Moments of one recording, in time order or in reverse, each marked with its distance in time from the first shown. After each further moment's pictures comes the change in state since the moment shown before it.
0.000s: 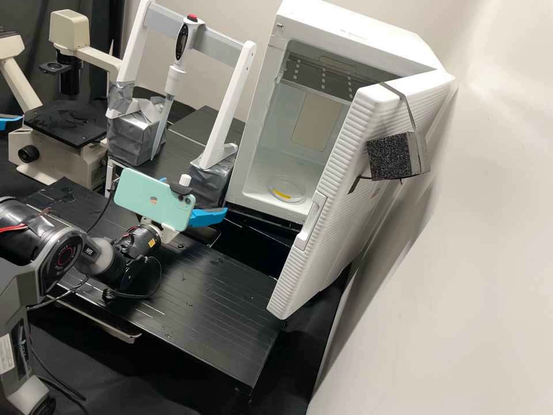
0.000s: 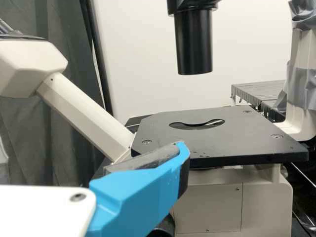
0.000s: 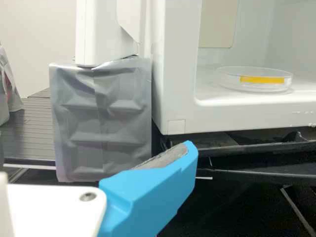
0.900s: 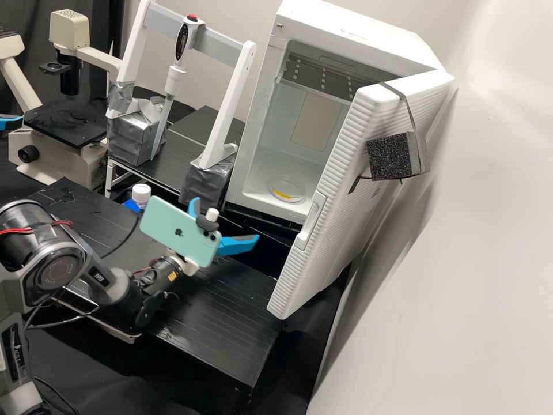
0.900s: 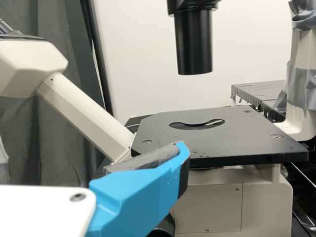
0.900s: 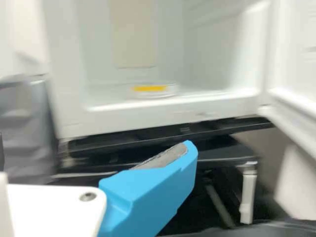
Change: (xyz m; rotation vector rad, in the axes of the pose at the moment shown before) left arm 0.000 0.000 0.000 0.000 0.000 0.000; right arm -0.042 0.060 0.072 0.034 -0.046 0.200
